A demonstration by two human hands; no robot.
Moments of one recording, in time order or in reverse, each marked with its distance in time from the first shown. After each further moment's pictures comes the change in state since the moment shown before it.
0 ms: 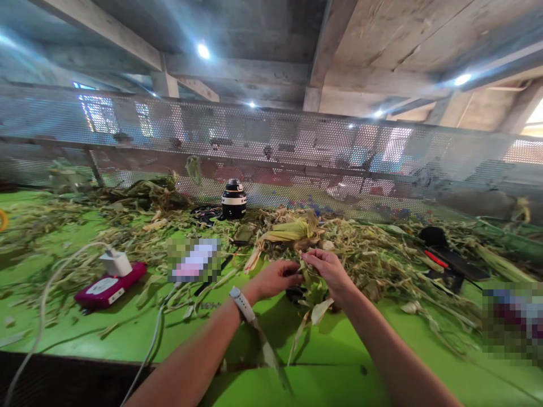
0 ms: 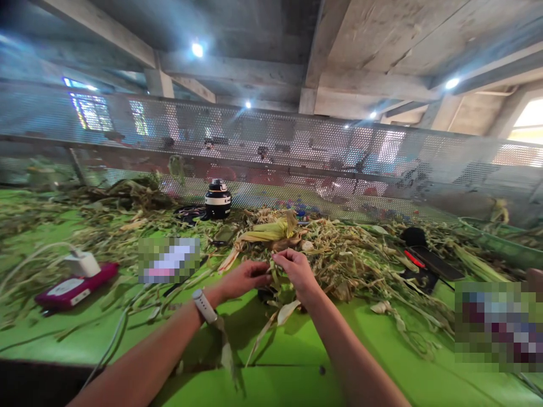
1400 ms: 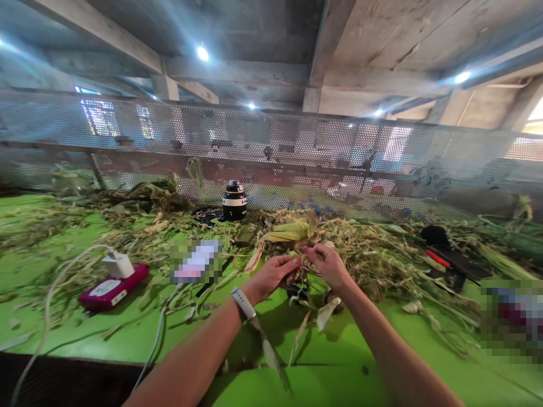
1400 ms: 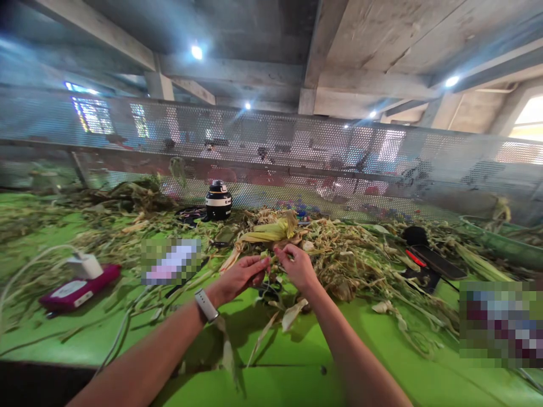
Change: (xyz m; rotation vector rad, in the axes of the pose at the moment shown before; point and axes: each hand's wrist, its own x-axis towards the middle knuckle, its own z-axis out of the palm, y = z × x) left_hand -0.001 0.010 0.005 -0.504 0.168 -0.128; right_hand 0.015 0.005 -0.011 -0.546 0.020 -0.435
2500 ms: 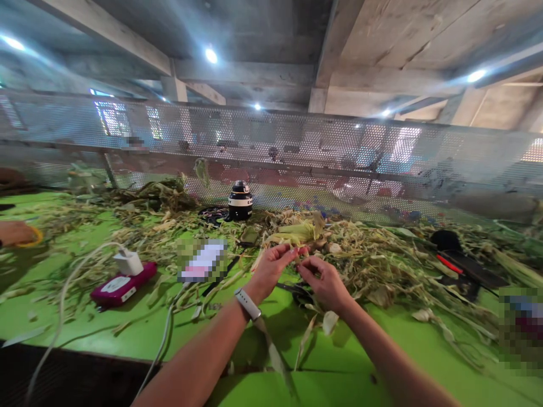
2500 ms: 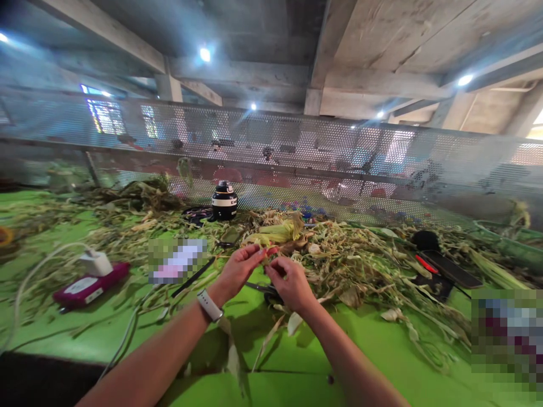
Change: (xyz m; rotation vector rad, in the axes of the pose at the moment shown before) left_hand 0.003 0.010 -0.006 -0.088 0.175 0.271; right_hand -0.023 -0.026 0.016 0.100 -0.136 -0.089
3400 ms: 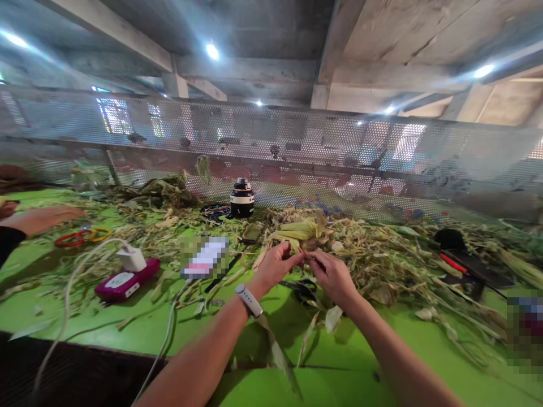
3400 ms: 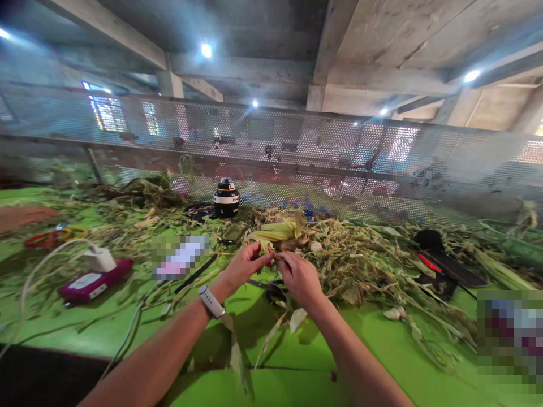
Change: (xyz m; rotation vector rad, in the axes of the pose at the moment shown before) left_hand 0.001 0.005 -0.001 0.359 -0.029 -0.059; right_hand 0.005 0.015 -0.013 -0.376 0.085 -0.179
